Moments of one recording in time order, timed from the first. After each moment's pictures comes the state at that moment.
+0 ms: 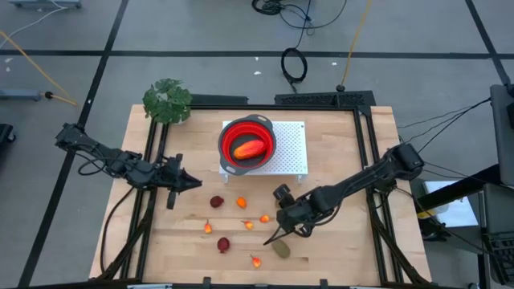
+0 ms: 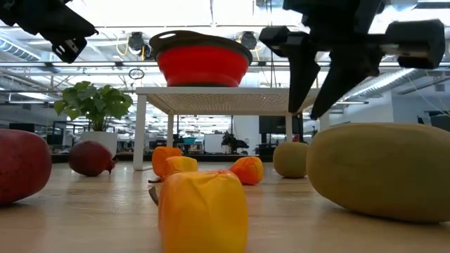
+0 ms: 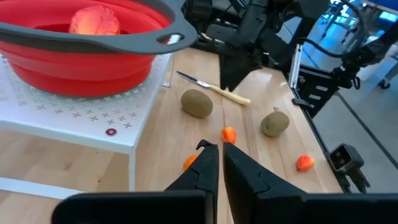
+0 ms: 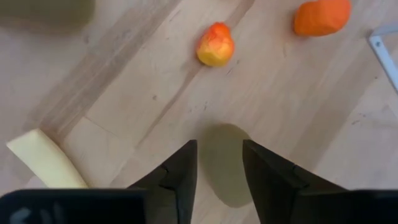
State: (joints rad) left arm -0.45 0.51 0.43 -0.25 -0.35 -0.40; right arm 0.41 1.77 1.25 -0.69 0.26 -0.37
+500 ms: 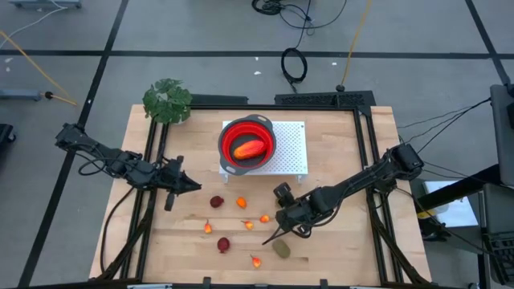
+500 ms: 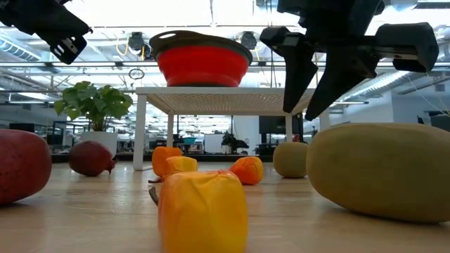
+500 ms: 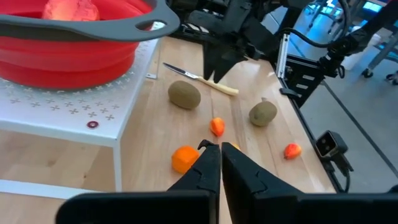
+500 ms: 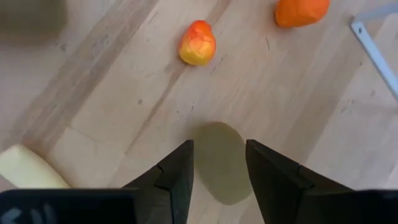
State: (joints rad) left arm -0.45 0.51 0.43 -0.26 -0.29 -0.40; right arm 0.42 1.77 1.25 -0.68 0.31 -0.29
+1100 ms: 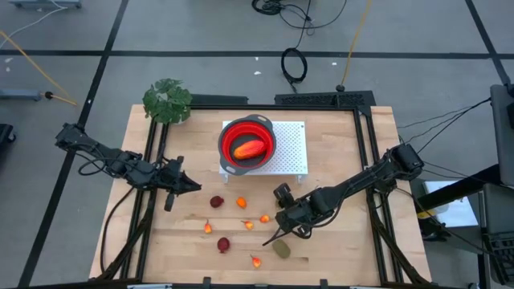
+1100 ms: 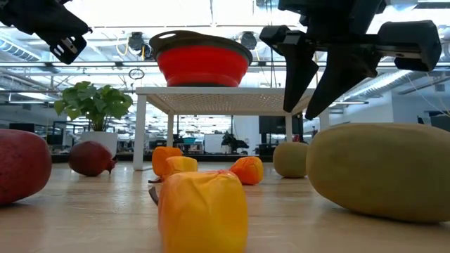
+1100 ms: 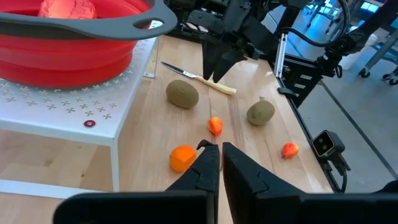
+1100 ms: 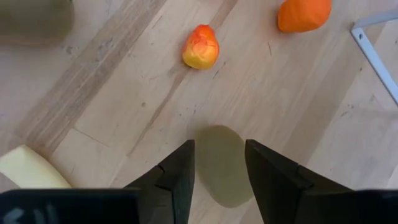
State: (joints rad) left arm -0.45 0.51 0.43 -0.26 -0.29 -0.40; right arm 0.42 1.77 1.25 -0.67 0.31 -0.31
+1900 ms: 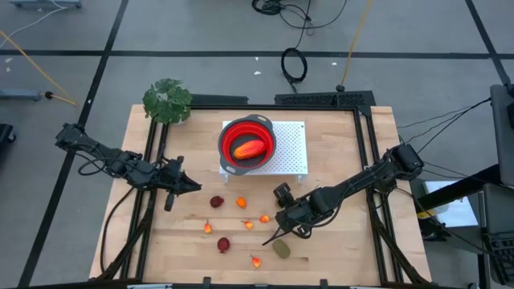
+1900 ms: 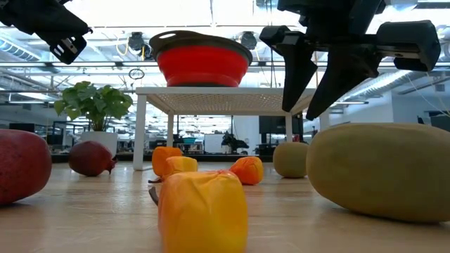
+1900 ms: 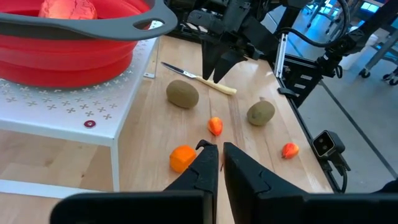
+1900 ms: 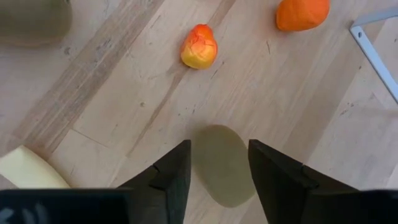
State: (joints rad) left arm -0.45 0.51 0.43 -0.26 -0.29 -0.40; right arm 0.42 1.77 1.25 -0.68 0.31 -0.30
